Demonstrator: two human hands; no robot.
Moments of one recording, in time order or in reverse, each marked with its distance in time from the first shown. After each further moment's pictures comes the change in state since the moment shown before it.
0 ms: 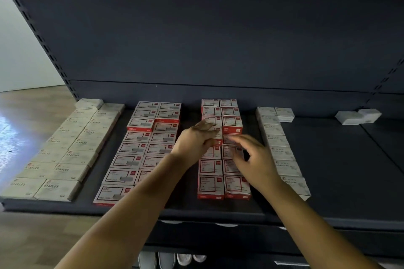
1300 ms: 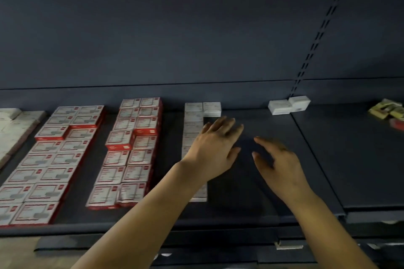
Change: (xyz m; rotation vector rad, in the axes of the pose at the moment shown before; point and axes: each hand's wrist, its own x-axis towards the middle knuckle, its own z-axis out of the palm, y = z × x) left_hand 0.088 0.227 0.066 0.142 -0.231 0.103; right_hand -0.059 0.150 -0.183 -0.147 0.113 0.167
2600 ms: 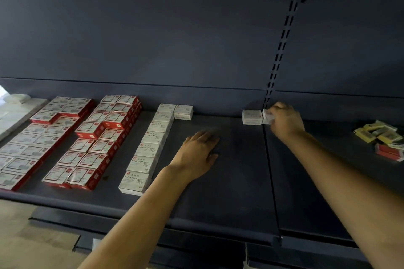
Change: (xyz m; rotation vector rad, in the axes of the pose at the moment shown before) left_hand 0.061 0.067 0.050 -0.011 -0.073 -0.311; right_hand 0.155 0.172 -0.057 -0.487 -0.206 -0.078
